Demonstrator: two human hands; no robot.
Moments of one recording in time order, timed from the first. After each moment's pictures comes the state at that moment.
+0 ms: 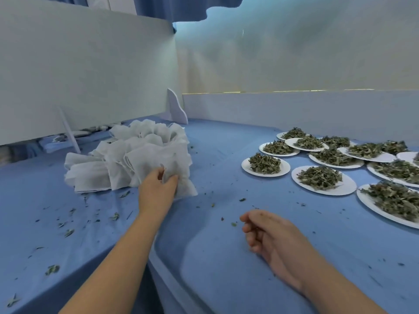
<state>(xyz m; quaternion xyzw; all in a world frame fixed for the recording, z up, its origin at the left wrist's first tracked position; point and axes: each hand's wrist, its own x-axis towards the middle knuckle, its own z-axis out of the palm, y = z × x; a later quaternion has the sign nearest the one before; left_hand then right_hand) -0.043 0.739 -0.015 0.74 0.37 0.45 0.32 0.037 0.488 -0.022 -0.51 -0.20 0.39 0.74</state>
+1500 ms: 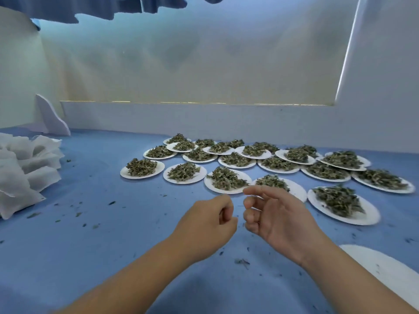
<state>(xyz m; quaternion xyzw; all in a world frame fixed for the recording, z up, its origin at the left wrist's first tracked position) 0.026 0.392 0.008 0.92 -0.11 0.18 0.33 0.068 0.217 0.025 -0.47 -0.19 0.27 0.82</state>
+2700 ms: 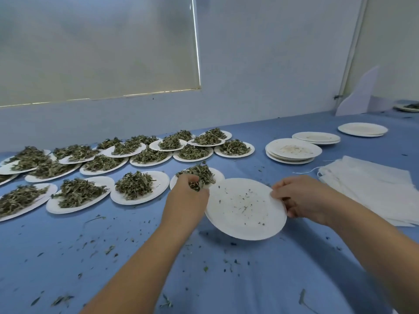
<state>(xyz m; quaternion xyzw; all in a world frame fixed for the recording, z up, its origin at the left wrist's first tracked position) 0.112 0.130 0.004 0.86 -0.01 0.05 0.50 0.071 -0.103 0.018 -0.78 0.17 0.04 0.60</state>
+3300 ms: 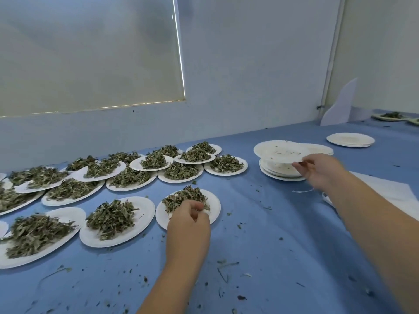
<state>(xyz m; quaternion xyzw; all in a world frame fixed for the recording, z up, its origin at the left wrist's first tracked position) 0.155 0.108 -0.025 0.82 -0.03 0.10 0.57 0.194 -0.201 0.028 -0.46 0.26 -0.24 0.82</state>
